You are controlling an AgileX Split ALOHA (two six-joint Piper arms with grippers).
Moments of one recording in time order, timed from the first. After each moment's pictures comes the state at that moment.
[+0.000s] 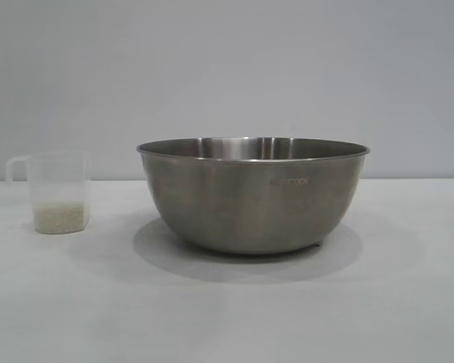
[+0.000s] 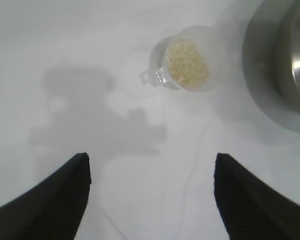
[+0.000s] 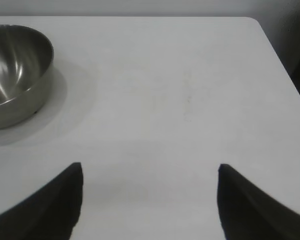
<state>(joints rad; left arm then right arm) -0.06 1.38 -1.07 -0.14 1.01 0.15 -0.03 -0.02 -0.49 0.07 1.14 -0.09</state>
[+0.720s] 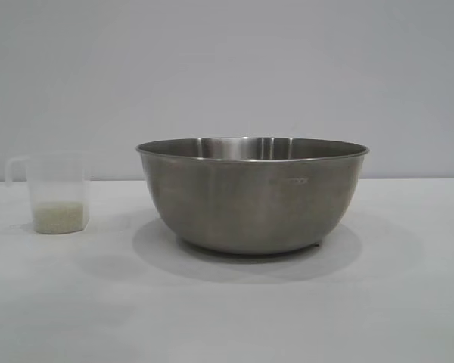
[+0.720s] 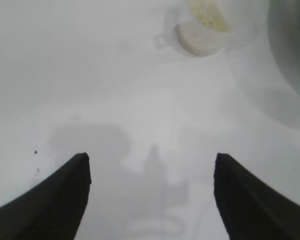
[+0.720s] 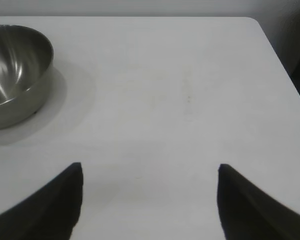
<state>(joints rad) -0.06 0.86 -0.58 -0.26 0.57 0.19 -0.03 -0.02 -0.49 0.07 1.14 -0.09</state>
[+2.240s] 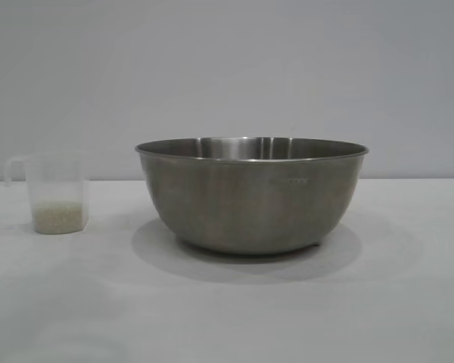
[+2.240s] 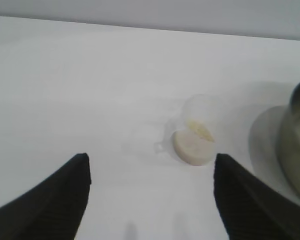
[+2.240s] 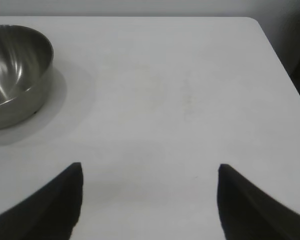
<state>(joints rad) -0.11 1.09 -0.33 -0.68 -0.17 0.51 -0.03 -0.02 -0.49 0.07 1.14 -0.09</state>
